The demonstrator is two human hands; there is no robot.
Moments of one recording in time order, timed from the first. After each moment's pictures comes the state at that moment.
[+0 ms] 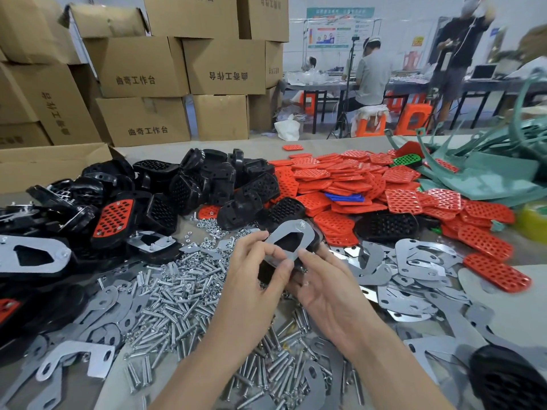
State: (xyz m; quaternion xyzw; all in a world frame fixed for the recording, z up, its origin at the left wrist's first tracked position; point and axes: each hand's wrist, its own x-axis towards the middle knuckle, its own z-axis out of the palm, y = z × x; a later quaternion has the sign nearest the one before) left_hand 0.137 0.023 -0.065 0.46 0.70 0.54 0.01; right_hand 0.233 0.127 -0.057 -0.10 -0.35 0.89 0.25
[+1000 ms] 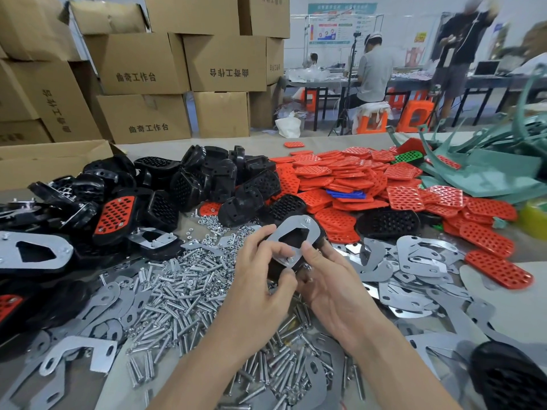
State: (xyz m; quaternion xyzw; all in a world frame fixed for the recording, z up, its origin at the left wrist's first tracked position) left_hand 0.147 0.018 -0.058 0.50 0.69 0.52 0.05; right_hand 0.236 0.127 -0.055 -0.13 -0.39 0.88 0.25
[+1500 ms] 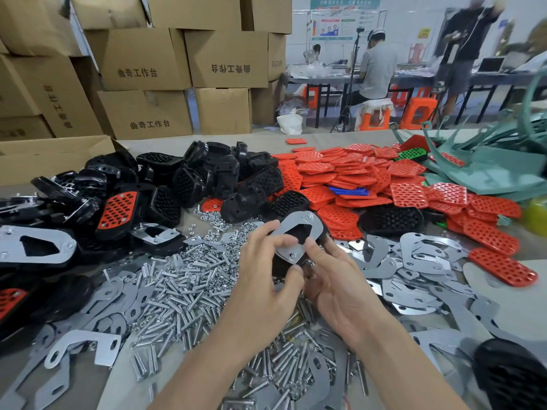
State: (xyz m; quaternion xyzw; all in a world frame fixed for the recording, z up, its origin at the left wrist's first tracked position) left_hand 0.151 0.019 -0.056 0.49 0.68 0.55 0.05; right_hand 0.234 0.129 -0.060 -0.14 -0.39 0.87 0.26
